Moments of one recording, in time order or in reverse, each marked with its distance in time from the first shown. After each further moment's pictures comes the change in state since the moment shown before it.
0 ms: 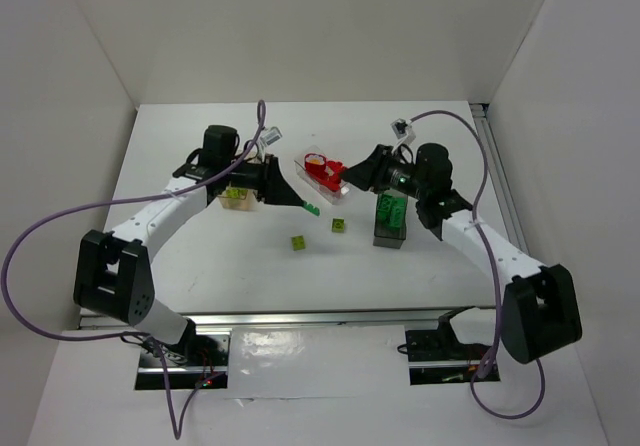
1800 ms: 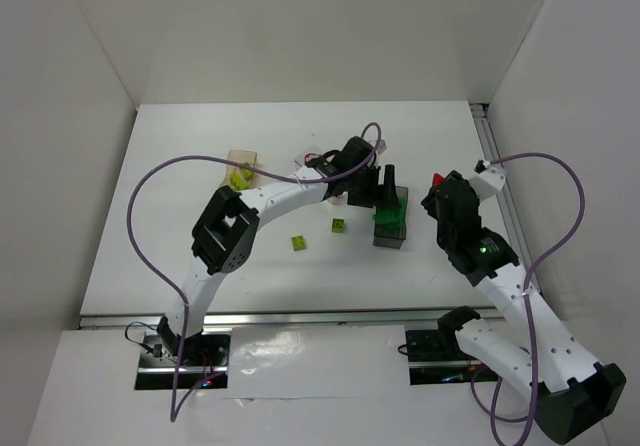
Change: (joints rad) left arm -0.510 0.706 0.738 -0.135 -0.842 -0.464; right arm 0.089 -0.515 0.005 -0.838 1.335 -0.016
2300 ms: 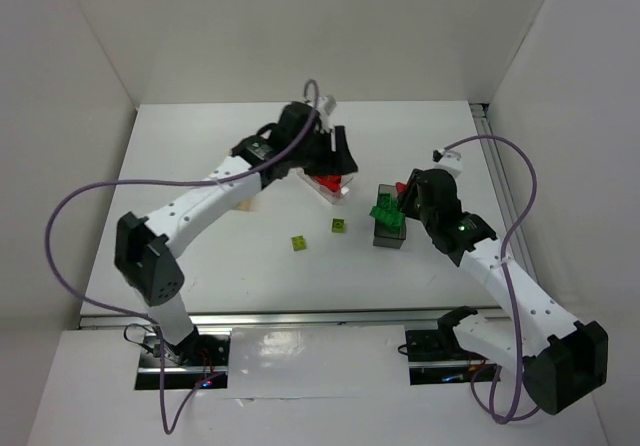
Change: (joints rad) left arm 0.089 -0.456 -0.177 -0.153 -0.140 0.074; right arm -0.001 0.187 0.010 0.069 -0.302 -0.161
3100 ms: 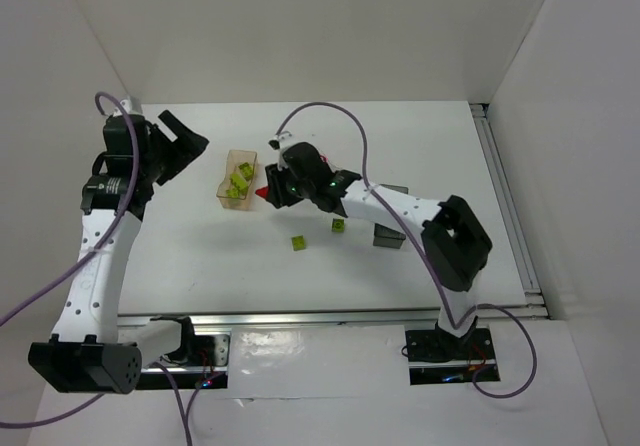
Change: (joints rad) left arm 0.701 -0.627 -0.383 -0.121 -0.108 -0.103; right arm 0.433 0.832 0.592 0.227 -0.393 -0.225
